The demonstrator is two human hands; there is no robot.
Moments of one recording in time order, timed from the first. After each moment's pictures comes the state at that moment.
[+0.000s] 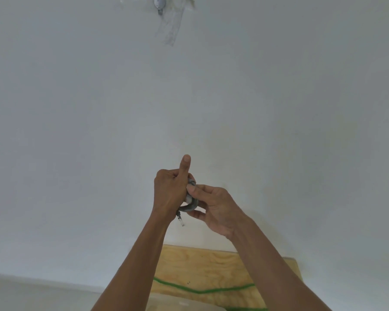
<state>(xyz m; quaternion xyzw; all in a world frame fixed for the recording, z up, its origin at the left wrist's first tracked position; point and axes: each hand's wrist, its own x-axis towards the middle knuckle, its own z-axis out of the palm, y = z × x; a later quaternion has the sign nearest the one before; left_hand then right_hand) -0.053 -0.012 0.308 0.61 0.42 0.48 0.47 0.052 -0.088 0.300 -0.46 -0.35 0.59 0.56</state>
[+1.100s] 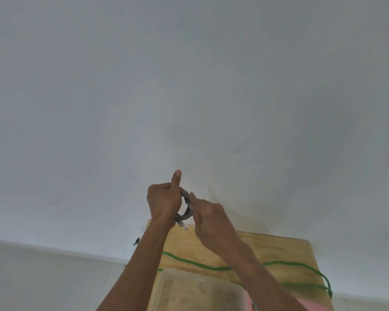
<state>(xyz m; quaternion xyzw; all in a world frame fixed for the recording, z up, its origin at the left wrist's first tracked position) -0.106 0.010 0.220 0.50 0.57 0.46 0.46 -0.012 -0.082 0.214 -0.65 -0.68 0.11 0.32</state>
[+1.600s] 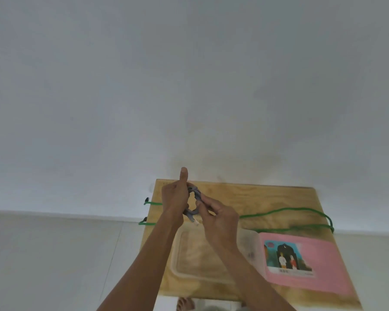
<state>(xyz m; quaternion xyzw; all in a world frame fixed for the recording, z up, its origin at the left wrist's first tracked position) -0.153 -0.017 0.131 0.42 0.59 0.31 0.61 -0.093 -0.116 0.106 -0.70 -0.32 0.24 0.59</state>
